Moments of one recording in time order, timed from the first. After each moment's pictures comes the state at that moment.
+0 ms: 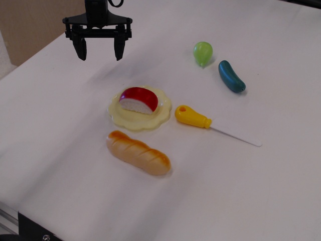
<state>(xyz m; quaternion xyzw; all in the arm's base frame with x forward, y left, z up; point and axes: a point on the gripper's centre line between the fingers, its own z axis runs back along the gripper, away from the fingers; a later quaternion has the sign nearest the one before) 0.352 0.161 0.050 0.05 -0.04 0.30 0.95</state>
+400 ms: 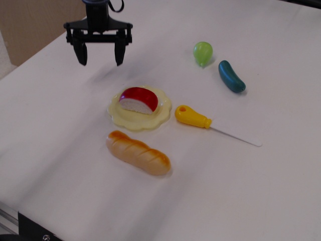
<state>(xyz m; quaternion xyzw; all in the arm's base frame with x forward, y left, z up) 0.345 0.158 0.035 0.05 -0.02 0.31 0.95</state>
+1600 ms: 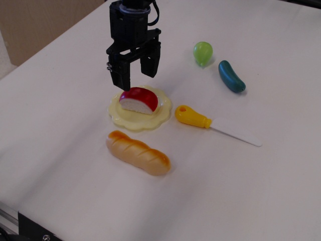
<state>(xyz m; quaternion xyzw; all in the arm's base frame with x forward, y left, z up) 0.329 0.068 0.046 0.05 0.02 0.64 0.77</state>
